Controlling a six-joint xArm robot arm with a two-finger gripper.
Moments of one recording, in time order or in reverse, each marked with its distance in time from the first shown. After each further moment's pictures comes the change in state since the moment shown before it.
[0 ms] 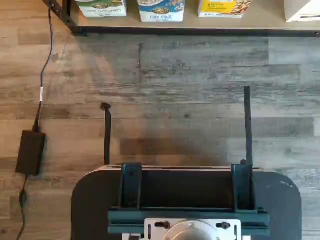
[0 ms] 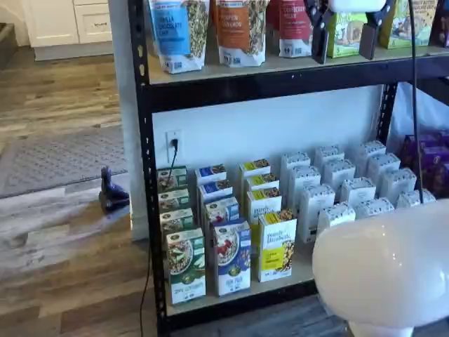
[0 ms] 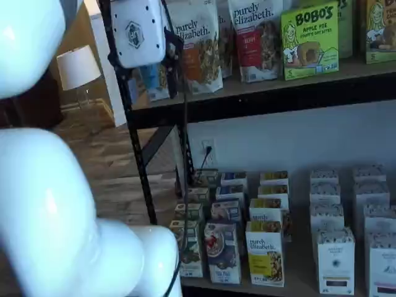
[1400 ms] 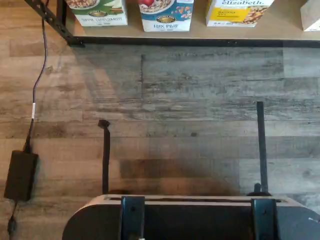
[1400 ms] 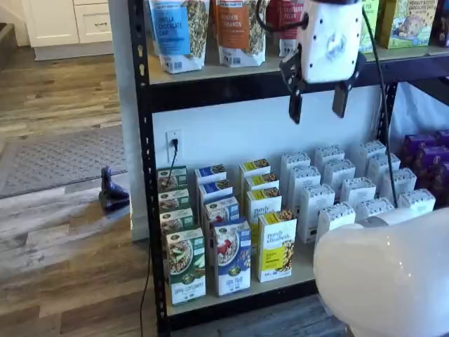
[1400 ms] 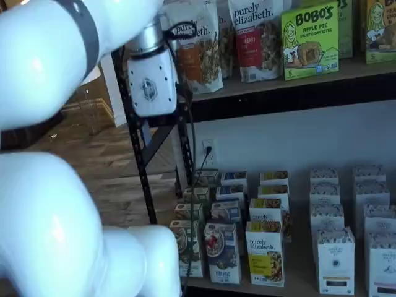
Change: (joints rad) arm 0.062 -0.076 0.351 -0.007 -0.305 0.054
